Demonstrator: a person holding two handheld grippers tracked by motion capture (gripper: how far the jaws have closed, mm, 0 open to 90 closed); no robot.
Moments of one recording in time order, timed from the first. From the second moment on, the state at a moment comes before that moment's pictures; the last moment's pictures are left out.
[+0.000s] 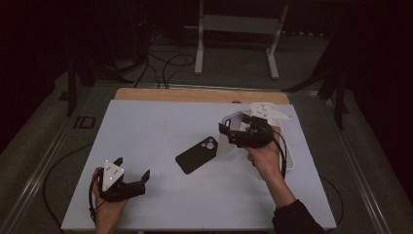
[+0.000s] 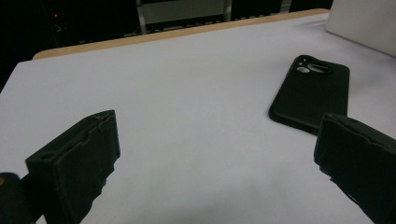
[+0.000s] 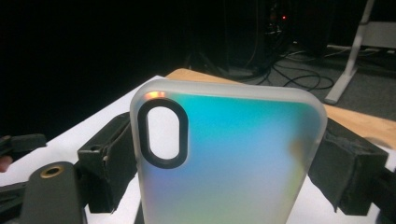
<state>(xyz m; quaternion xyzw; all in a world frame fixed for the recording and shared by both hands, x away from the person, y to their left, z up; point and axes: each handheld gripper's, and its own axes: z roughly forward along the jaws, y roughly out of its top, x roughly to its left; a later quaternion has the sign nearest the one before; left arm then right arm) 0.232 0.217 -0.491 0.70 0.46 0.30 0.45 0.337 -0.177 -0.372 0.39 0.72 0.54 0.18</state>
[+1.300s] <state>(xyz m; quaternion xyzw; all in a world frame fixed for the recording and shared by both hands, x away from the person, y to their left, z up) 0.230 0.214 -0.492 0.70 0.46 0.30 0.45 0.399 -0.193 -0.347 0.42 0.70 0.51 0.24</state>
